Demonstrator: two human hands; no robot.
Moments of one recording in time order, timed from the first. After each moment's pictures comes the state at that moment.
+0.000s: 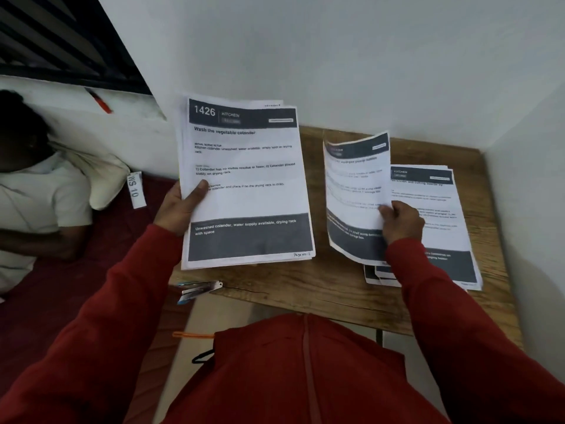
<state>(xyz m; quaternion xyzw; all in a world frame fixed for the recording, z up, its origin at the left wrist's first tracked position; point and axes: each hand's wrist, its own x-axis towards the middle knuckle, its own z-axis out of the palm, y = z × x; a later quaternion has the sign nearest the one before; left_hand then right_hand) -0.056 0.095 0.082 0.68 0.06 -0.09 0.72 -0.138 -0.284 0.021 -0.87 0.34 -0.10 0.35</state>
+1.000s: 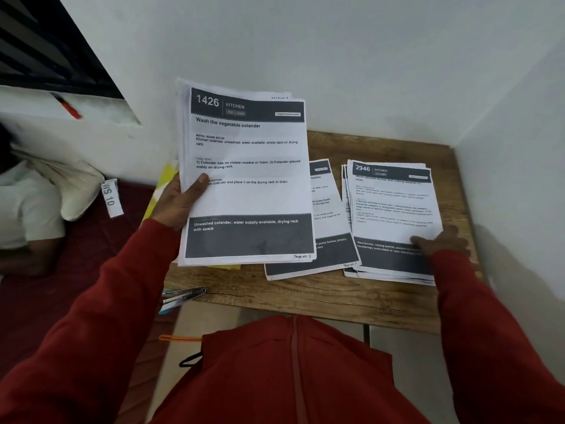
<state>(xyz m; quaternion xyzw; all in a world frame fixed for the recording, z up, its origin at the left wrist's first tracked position) -0.044 0.063 0.088 0.67 0.02 -0.12 0.73 -0.202 -0.393 0.009 -0.80 0.54 0.07 0.25</state>
